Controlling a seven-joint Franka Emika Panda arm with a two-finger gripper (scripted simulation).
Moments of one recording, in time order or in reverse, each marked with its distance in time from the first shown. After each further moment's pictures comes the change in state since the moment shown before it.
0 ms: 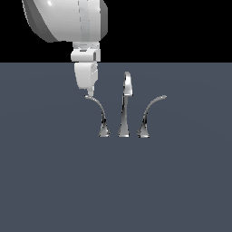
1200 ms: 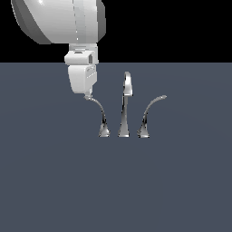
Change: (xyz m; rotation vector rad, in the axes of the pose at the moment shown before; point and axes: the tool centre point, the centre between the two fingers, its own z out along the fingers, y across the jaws) arm -0.005 0.025 0.006 0.010 -0.002 0.049
